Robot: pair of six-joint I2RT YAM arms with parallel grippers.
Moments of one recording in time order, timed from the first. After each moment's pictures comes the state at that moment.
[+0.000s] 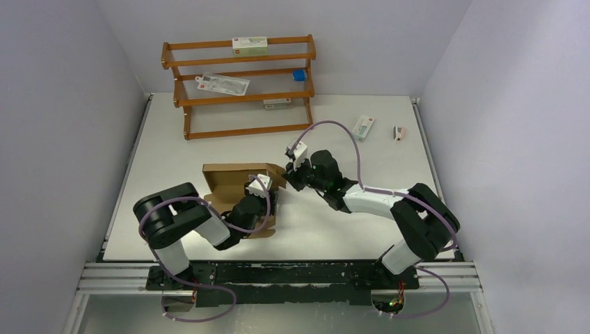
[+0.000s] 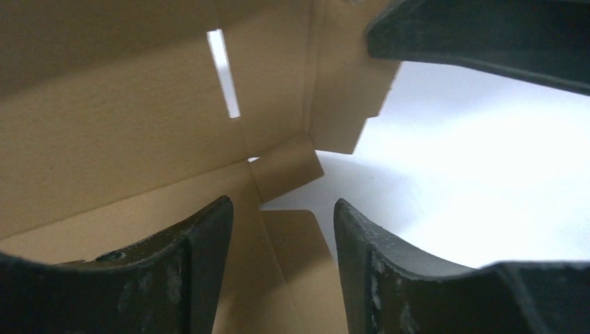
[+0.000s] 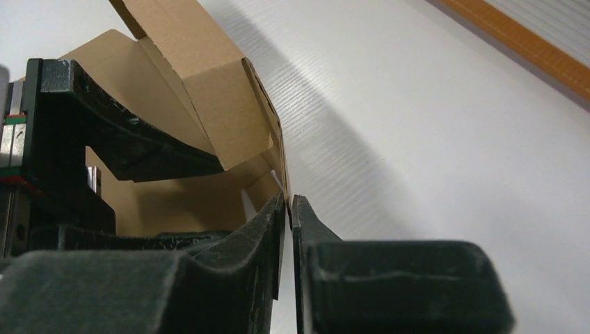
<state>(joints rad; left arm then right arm) -0.97 1.73 0.31 1.13 -0.54 -0.26 0.72 1.55 0.70 0.49 -0.21 -0.06</state>
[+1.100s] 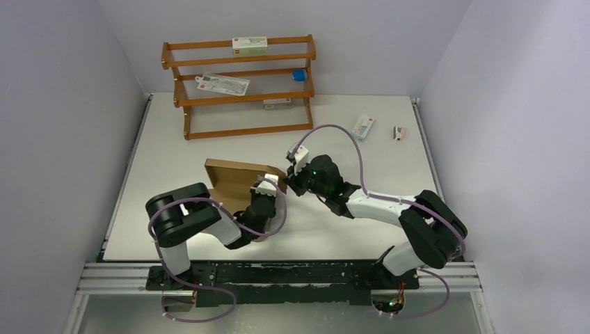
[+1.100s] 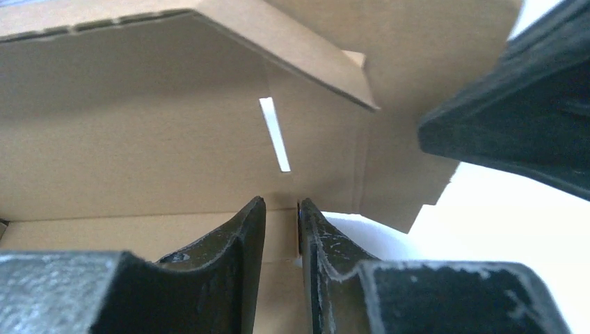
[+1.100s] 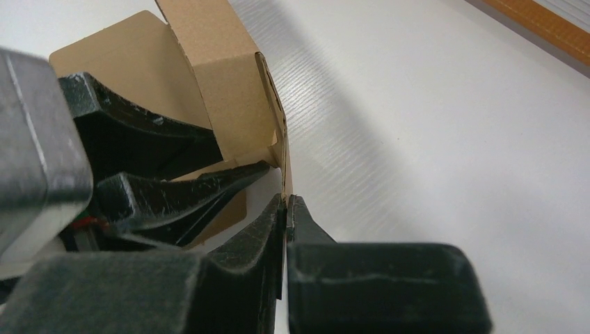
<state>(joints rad) -1.07 1.81 0.44 1.11 -0.88 -0.14 0.77 1.48 0.66 0.44 -0.15 -0.02</state>
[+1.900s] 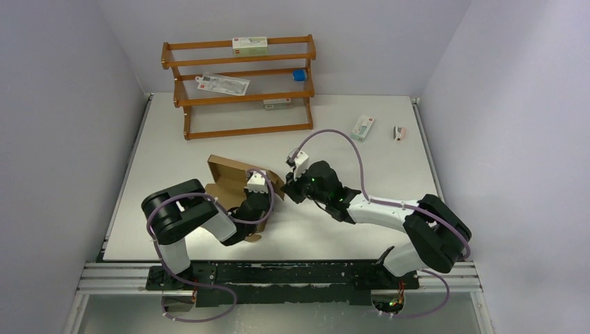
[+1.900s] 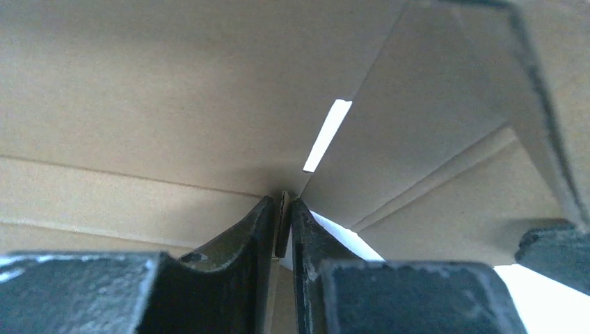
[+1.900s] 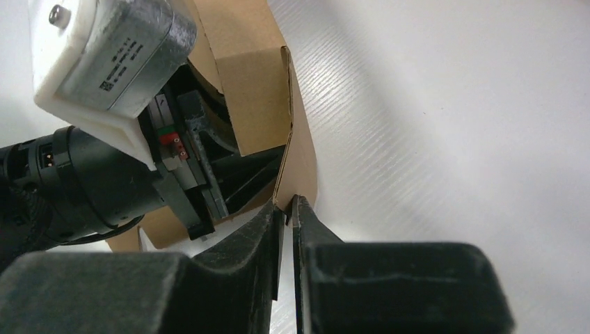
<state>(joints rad) -0.97 1.79 0.40 1.02 -0.68 -0.44 0.82 1.43 0.63 0.40 -0.13 0.10</state>
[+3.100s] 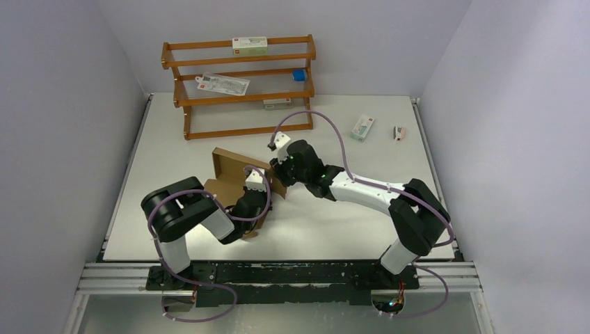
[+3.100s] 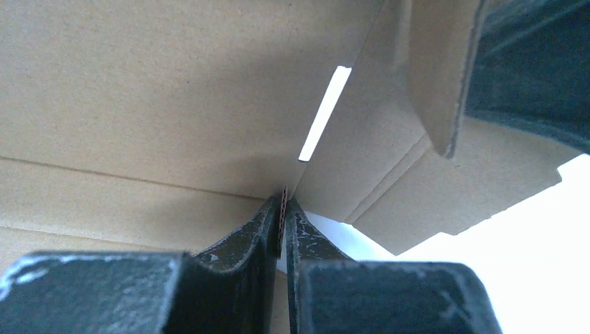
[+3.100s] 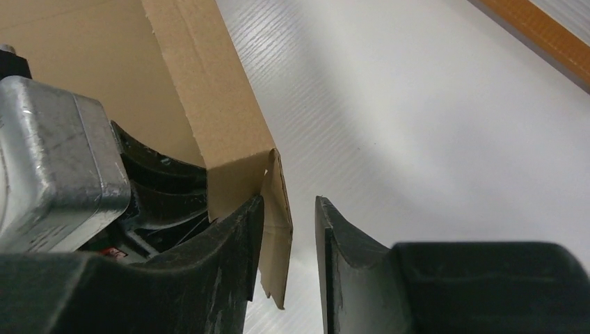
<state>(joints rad) -0.92 1.80 0.38 1.07 -0.54 -0.43 0.83 1.60 0.98 0.06 0.01 -0.04</state>
